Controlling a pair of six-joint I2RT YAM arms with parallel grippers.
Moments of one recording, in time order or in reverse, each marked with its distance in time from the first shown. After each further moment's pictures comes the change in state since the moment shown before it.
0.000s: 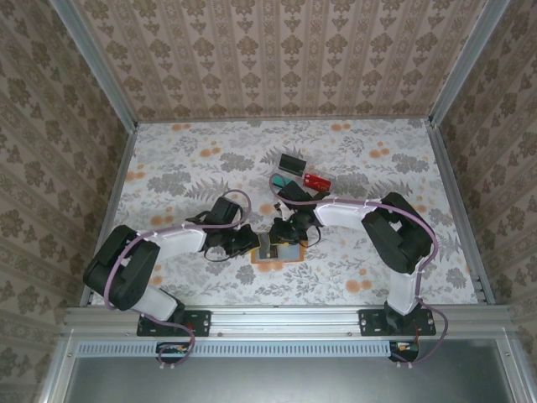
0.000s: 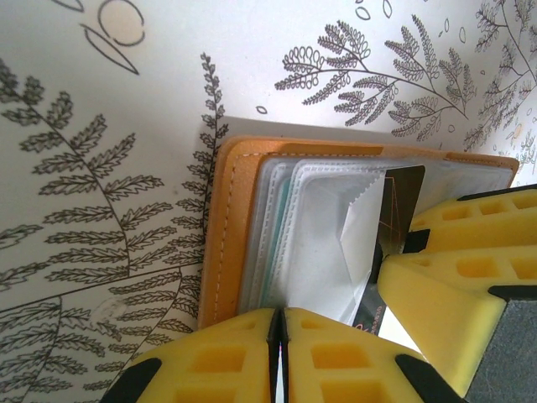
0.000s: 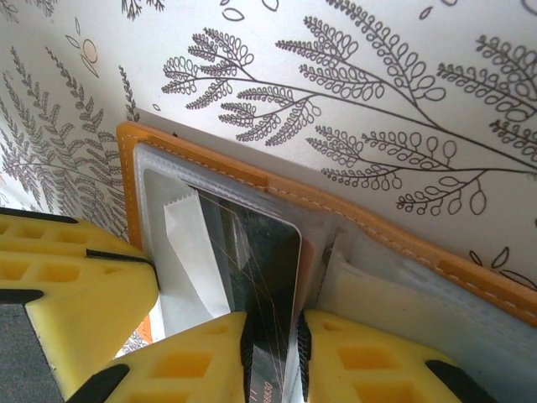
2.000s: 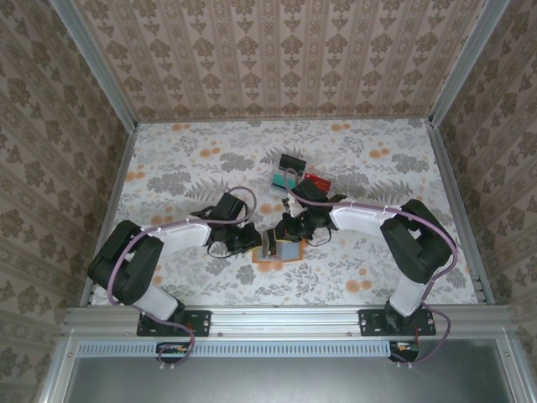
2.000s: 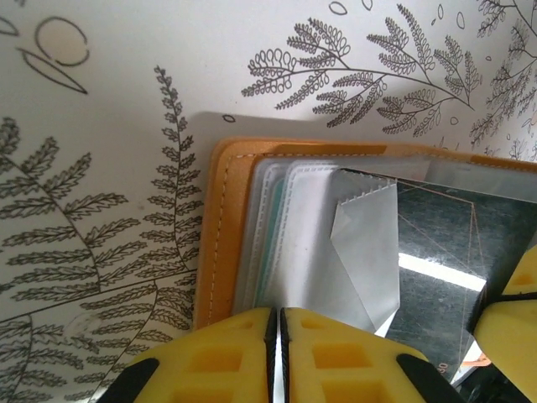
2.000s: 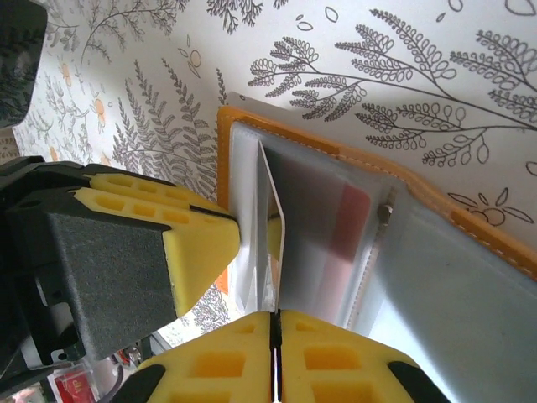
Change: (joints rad) left arm -0.020 0.044 0.082 -0.093 -0.016 0.061; right arm -0.061 -0.132 -0.130 0.144 -0.125 0.065
